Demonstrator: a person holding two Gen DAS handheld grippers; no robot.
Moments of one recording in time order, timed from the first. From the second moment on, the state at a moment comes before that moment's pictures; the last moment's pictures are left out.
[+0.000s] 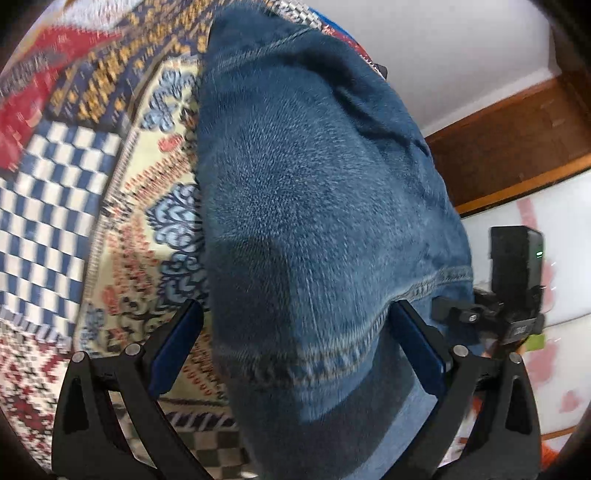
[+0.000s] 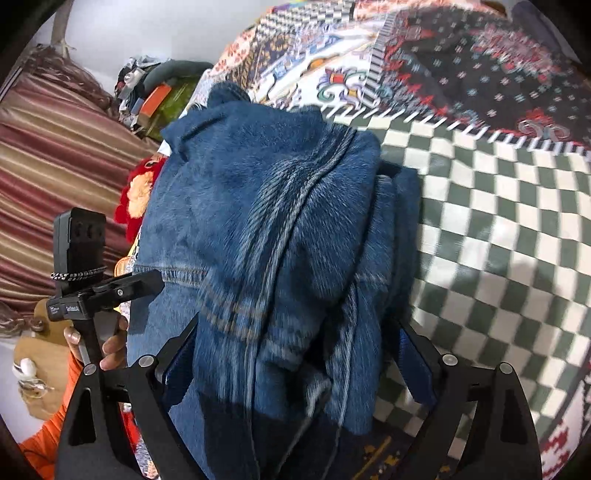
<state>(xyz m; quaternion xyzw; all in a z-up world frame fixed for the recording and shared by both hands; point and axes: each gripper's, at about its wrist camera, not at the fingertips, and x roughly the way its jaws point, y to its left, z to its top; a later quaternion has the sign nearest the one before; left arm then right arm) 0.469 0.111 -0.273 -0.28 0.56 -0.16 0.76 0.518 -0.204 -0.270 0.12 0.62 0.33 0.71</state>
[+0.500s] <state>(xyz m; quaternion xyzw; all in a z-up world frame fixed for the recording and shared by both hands) 0.462 0.098 -0.243 -0.26 0.53 -0.20 0.79 0.526 -0.209 -0.259 0.17 0.62 0.34 0.69</state>
